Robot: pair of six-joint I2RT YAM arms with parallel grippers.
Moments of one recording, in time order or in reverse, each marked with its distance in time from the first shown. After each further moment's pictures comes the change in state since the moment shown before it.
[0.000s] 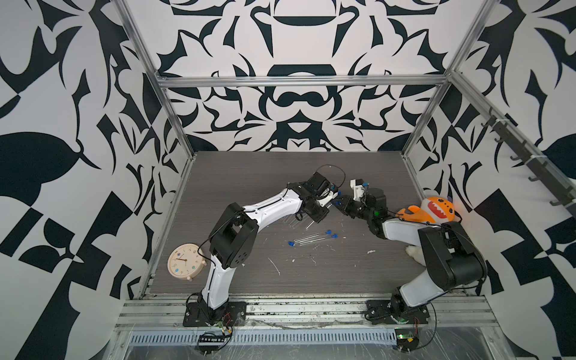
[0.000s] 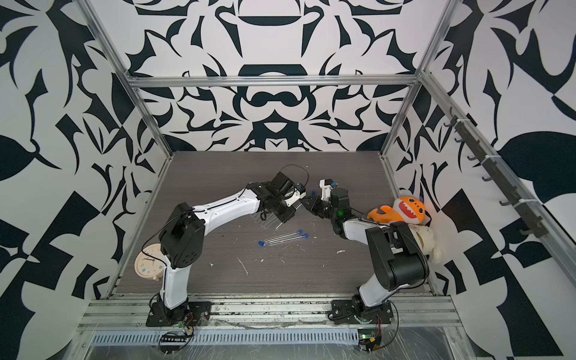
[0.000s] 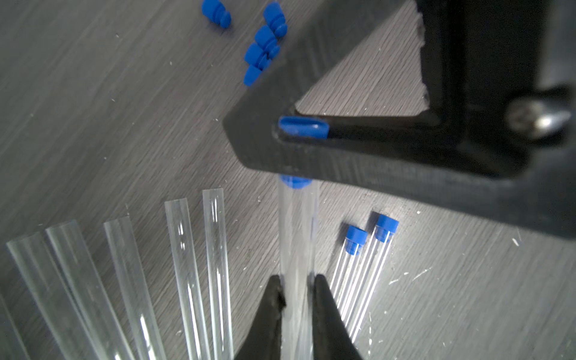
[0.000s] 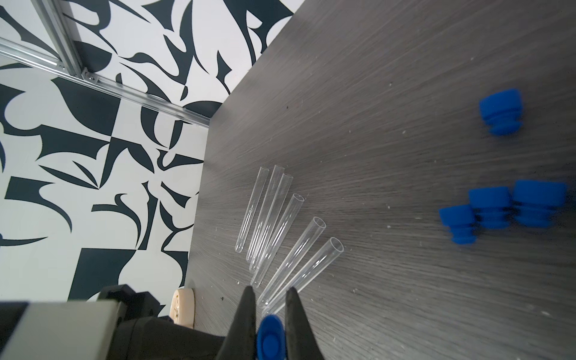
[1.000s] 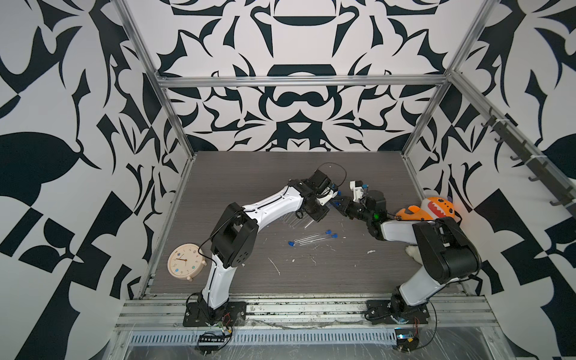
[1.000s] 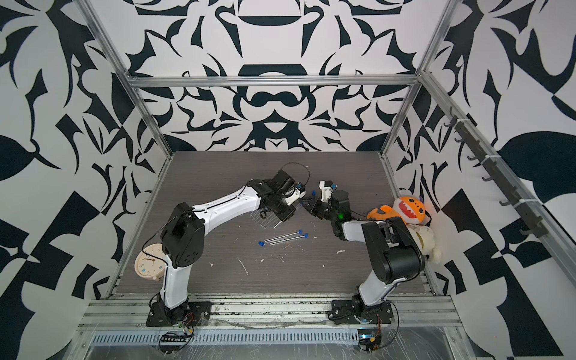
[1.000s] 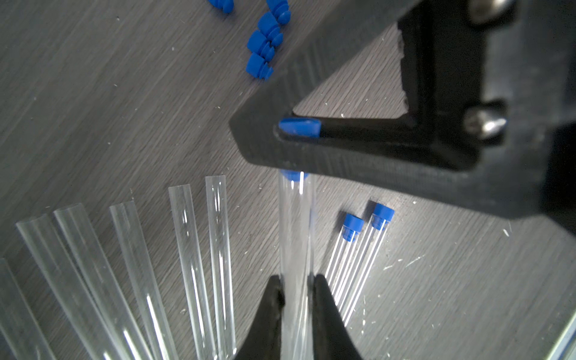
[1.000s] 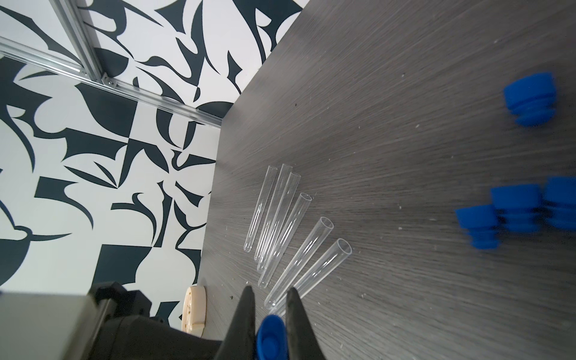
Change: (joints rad) left arm -0.006 0.023 0.071 -0.099 -0.001 -0.013; right arm -0.006 0.071 -0.045 0.166 -0.053 0.070
